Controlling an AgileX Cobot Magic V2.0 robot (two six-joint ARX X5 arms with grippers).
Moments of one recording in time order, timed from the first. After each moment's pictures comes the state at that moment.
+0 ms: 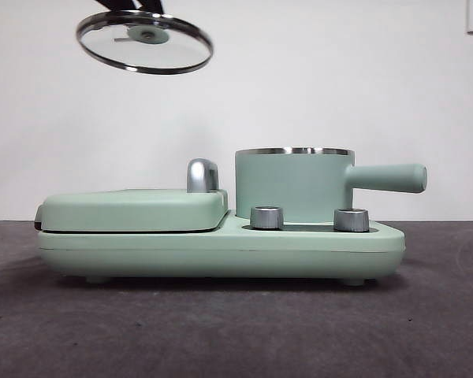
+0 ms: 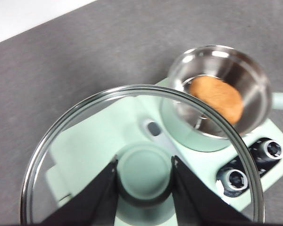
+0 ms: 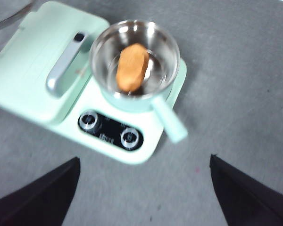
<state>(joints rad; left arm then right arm) -0.41 1.65 1.91 -1.00 0.16 0.14 0.52 1.24 1.77 -1.34 0.08 0.13</state>
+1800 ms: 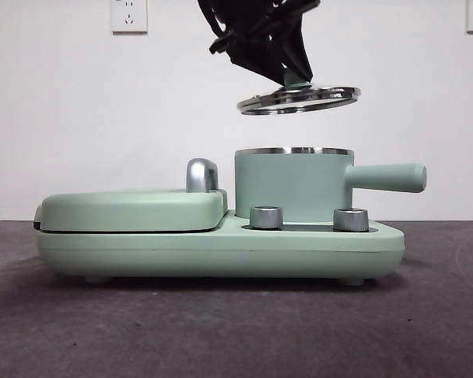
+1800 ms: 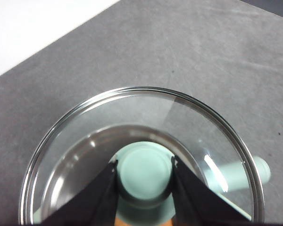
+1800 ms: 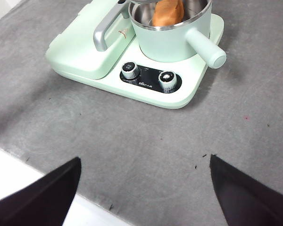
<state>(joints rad) -0.67 1.95 1.91 -0.49 0.16 0.14 0.60 0.38 1.04 -1.22 -0.03 0.31</state>
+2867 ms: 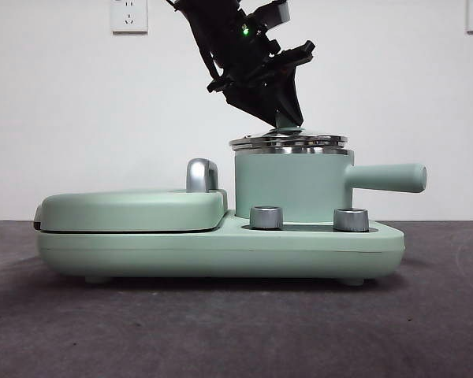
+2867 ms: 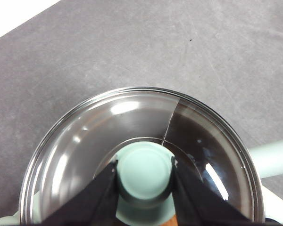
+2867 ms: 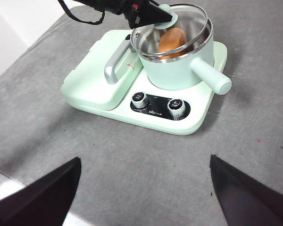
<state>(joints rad) -0.64 2.04 1.91 -0.51 0.16 0.16 0.60 0.38 1.04 -1.11 -0.03 0.38</state>
